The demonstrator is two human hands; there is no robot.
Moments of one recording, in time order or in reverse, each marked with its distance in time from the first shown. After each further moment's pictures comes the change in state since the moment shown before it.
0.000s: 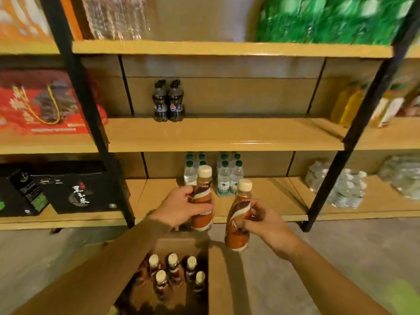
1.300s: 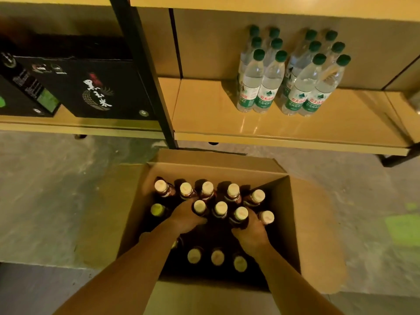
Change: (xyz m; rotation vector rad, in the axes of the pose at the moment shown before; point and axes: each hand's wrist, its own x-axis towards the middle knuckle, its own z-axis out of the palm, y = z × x) left_hand -0.003 -0.356 -0.062 0.165 -0.140 -0.610; right_hand 0.080 0.237 0.260 -0.362 0.017 0.566
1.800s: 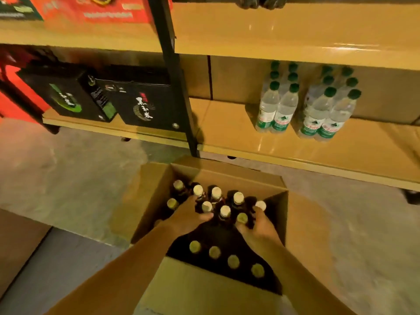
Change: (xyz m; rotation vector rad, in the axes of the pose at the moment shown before) left_hand -0.092 0.042 0.002 -0.102 0.219 -0.002; right_hand -0.037 -0.026 -0.067 -0.155 -0.127 -0.277
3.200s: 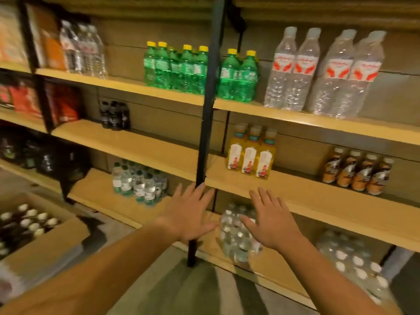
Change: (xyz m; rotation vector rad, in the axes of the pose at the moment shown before) left_hand -0.290 0.645 0.583 0.976 0.662 0.625; right_hand -0.223 0.309 -0.843 -0.982 0.494 -0.648
